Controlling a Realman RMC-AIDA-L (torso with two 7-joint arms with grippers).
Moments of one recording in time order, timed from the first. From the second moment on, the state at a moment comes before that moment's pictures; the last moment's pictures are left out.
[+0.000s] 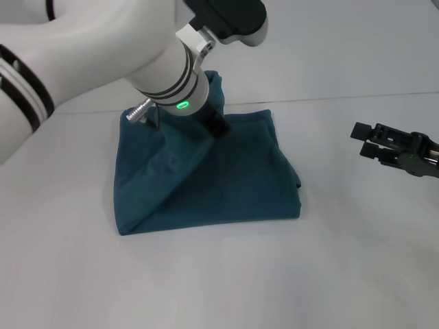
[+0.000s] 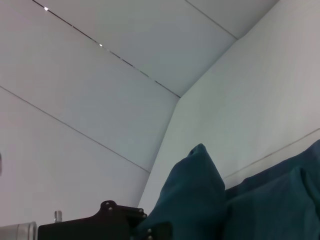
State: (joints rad) left arm -1.11 -2.16 1.52 0.96 2.86 1.09 -2.75; right arm 0.47 1.95 -0.59 -0.52 -1.77 -1.47 2.09
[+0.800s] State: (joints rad) left arm -1.11 -2.17 1.66 0.95 2.86 0.97 -2.70; right arm 0.47 1.95 -0.59 -0.52 -1.78 -1.43 2.09
